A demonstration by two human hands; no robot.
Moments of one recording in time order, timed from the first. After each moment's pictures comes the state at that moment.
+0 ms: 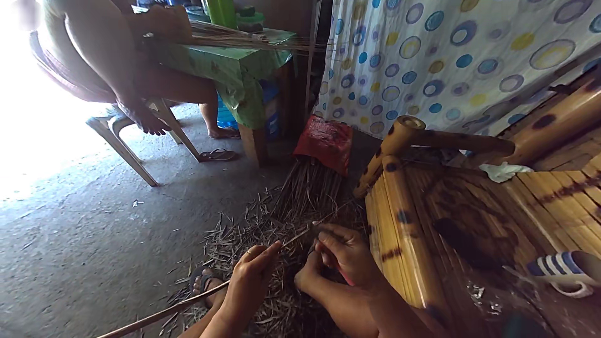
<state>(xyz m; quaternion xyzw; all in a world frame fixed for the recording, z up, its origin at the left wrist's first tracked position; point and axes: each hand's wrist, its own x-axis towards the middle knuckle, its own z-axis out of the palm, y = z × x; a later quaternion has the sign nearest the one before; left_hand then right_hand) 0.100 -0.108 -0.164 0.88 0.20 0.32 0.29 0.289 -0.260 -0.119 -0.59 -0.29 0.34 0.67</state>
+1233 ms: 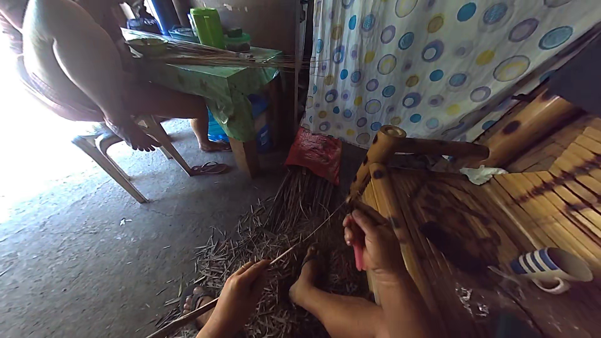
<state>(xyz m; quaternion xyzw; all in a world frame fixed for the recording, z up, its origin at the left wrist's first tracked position) 0.098 -0.095 -0.177 0.89 0.17 0.24 0.33 0.348 -0.279 -0.095 -0.55 -0.21 0.21 0.78</state>
